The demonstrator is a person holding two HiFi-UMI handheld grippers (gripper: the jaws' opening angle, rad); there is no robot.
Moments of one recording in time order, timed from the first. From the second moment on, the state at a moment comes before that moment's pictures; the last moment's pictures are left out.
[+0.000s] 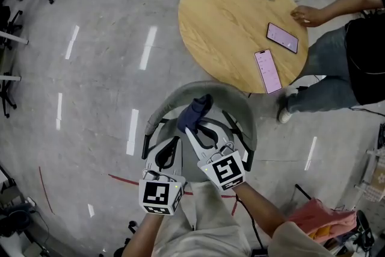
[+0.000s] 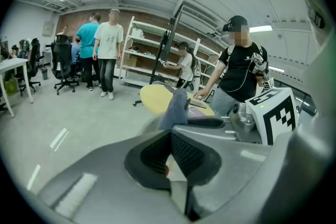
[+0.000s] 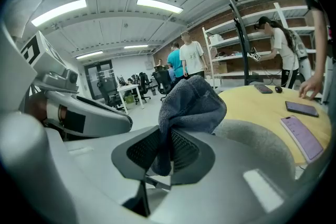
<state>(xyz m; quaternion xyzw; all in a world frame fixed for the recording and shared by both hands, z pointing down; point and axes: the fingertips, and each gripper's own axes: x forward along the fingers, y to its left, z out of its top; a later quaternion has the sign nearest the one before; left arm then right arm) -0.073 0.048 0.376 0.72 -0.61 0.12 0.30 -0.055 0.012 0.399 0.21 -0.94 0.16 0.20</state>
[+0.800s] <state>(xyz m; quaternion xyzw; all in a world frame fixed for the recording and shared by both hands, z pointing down) -0.076 0.025 0.398 0.71 -0.62 0.13 0.31 -0.093 -0.015 0.435 0.10 -0.97 0.11 0.21</state>
